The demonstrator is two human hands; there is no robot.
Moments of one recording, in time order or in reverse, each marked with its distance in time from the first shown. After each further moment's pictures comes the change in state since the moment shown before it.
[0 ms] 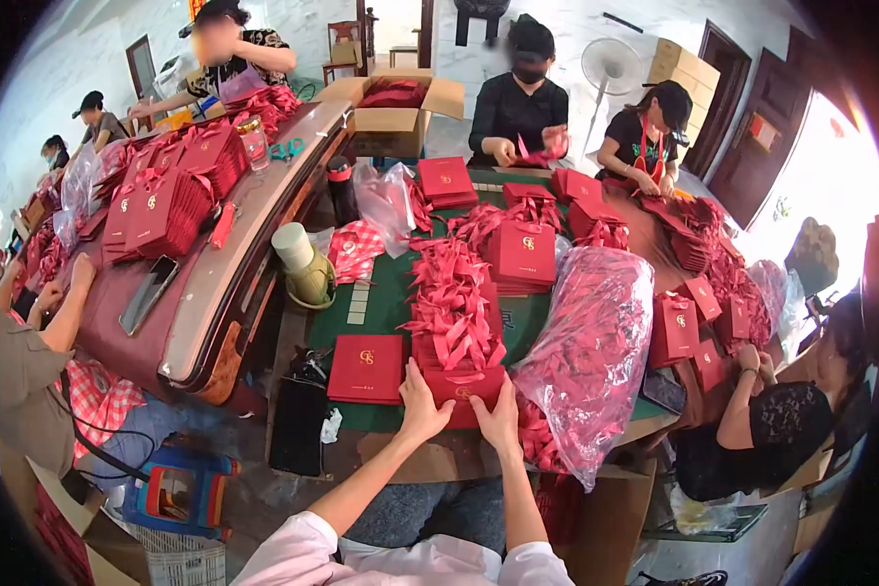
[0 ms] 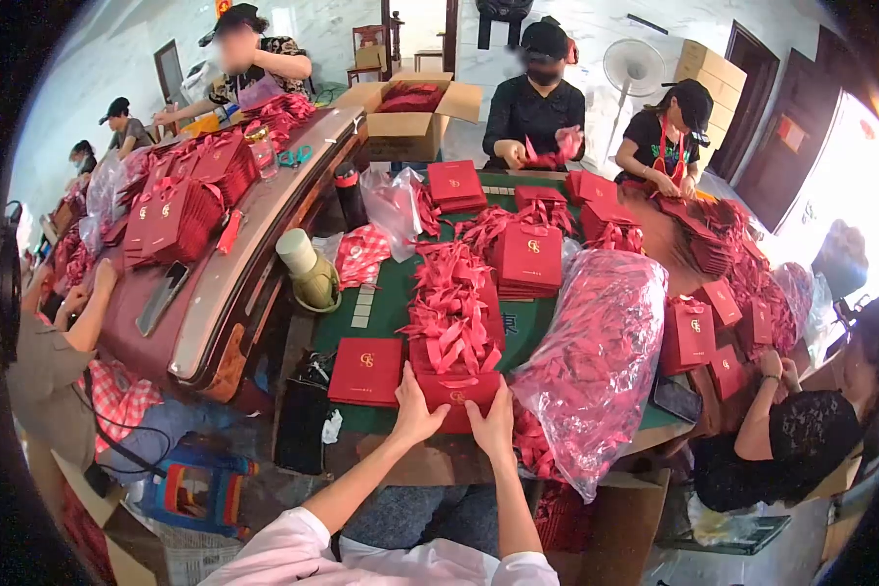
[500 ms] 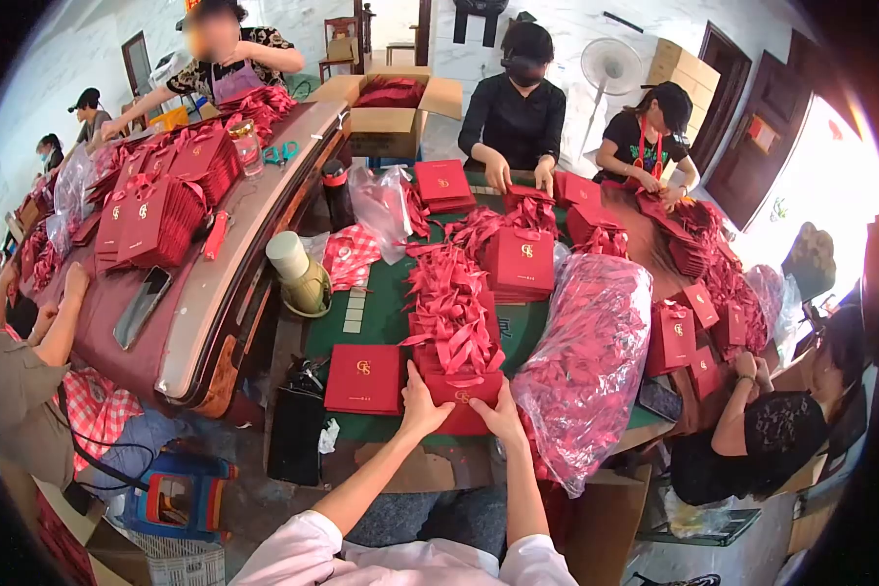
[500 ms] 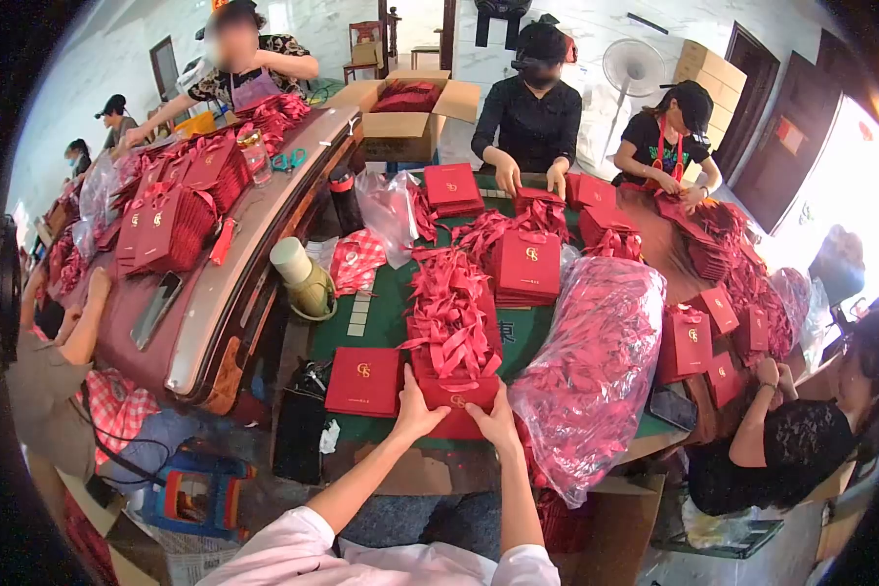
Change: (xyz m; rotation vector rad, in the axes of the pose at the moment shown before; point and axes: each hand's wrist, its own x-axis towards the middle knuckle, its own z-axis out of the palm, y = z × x) left_hand 0.027 -0.006 0.007 -0.087 -0.080 -0.182; right_hand 0.032 0.022 0.000 0.453 -0.202 0.136
